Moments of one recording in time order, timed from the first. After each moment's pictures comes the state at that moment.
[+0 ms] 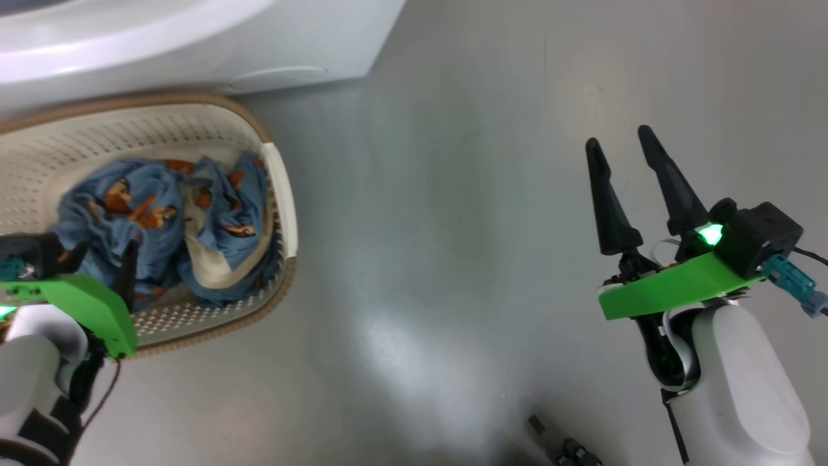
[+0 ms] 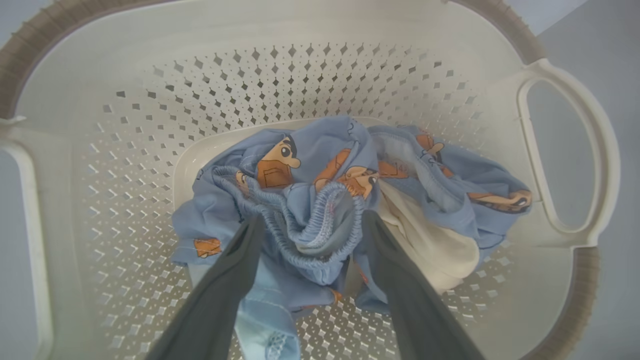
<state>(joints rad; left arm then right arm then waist) -0.79 0.38 -0.61 1.06 -0.72 -0.13 -0.22 -0.44 -0.08 0.07 0.17 0.28 0.13 -0.25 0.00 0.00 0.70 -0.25</state>
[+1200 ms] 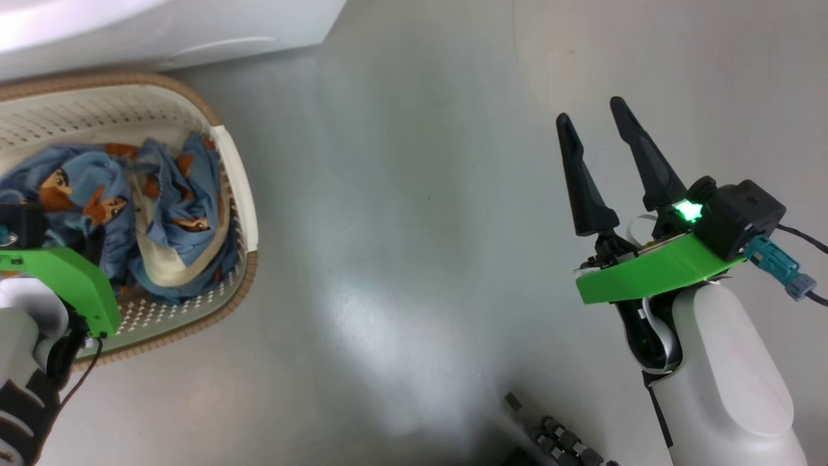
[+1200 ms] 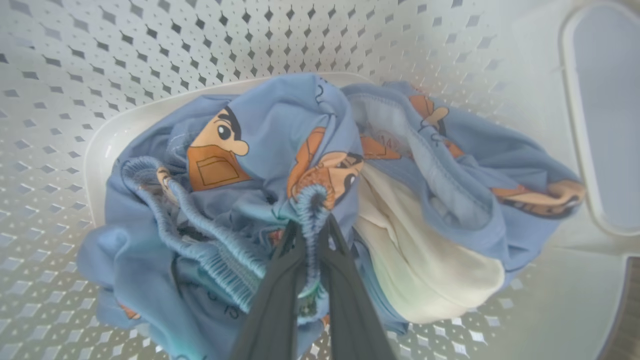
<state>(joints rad) -0.93 0.44 -0.95 1.11 -0.99 -0.13 -0.17 -0.50 -0.06 0.13 0.16 0.28 0.13 -0.26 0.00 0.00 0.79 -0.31</state>
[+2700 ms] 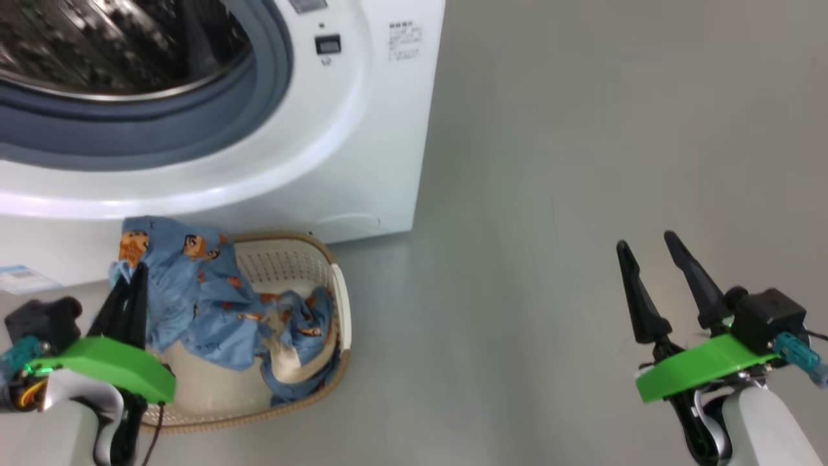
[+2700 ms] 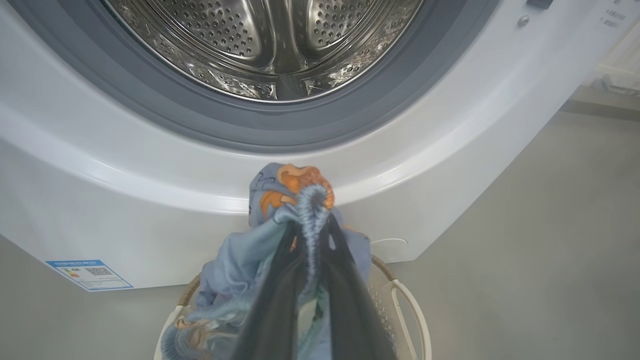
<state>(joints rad) -0.41 0.30 -0.20 0.56 -0.52 -0.13 -0.25 -0.24 -0.16 0.05 0.22 0.28 0.13 -0.26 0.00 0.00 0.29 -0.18</state>
